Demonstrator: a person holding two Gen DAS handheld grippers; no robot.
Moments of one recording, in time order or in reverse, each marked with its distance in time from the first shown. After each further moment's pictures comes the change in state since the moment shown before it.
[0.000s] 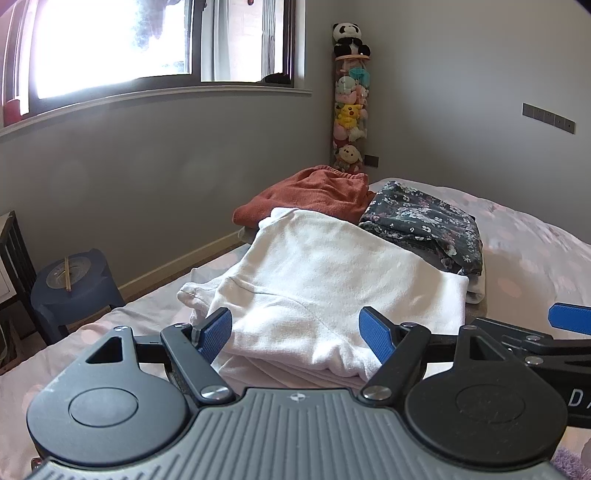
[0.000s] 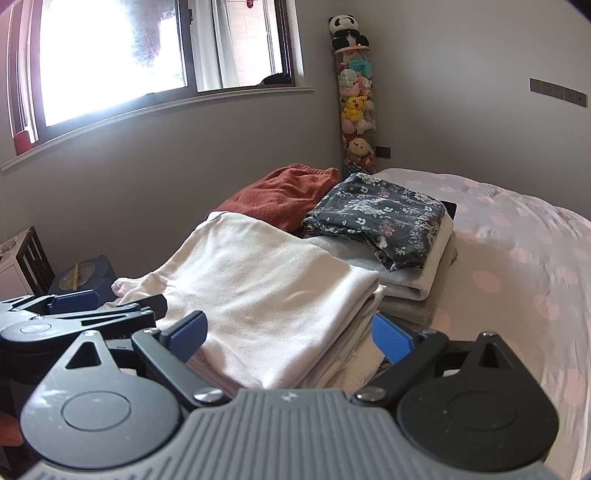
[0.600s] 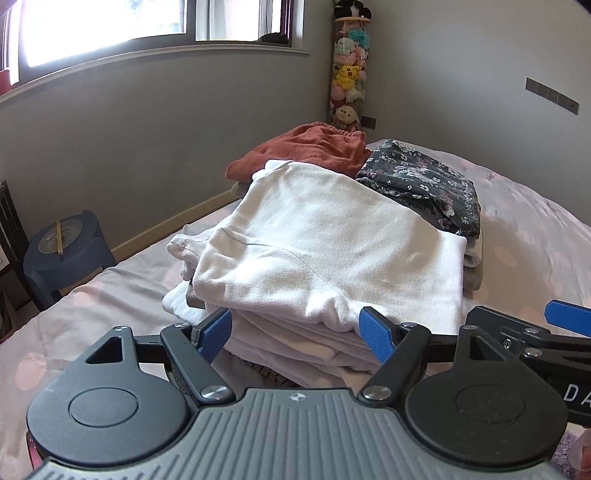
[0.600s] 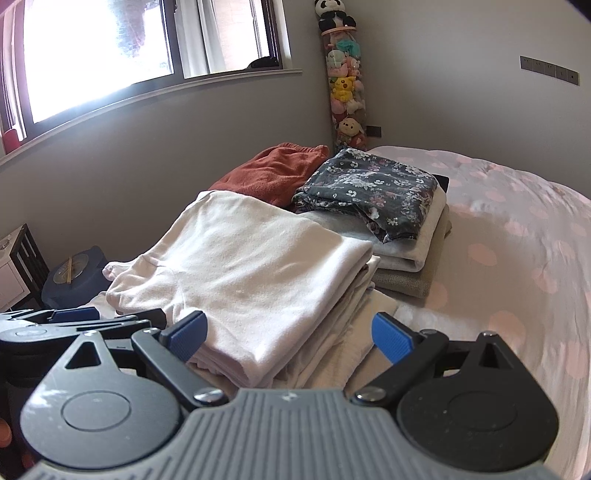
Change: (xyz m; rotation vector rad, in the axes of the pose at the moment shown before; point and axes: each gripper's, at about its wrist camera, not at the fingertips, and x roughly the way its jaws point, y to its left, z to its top) left arm 0.007 -0.001 -0.010 -0.012 0.137 -0.020; right arm 0.005 -0.005 -0.014 0.047 0.055 -0.019
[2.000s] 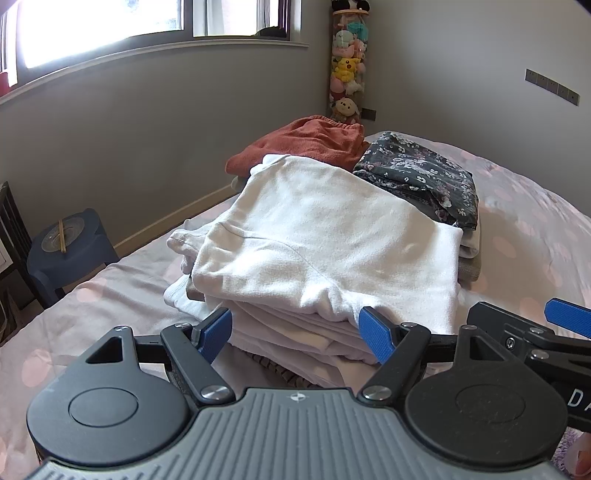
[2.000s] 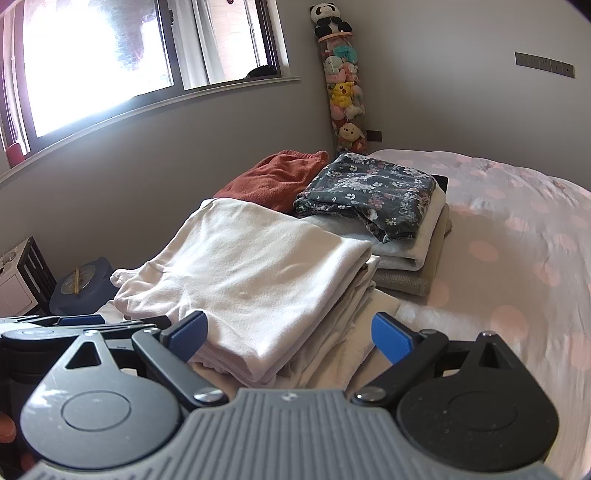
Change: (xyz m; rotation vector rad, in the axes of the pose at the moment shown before) left arm -0.006 -0.008 0.000 0.011 0.030 0.010; right arm -0.010 -0.006 -0.005 0.034 -0.025 0.020
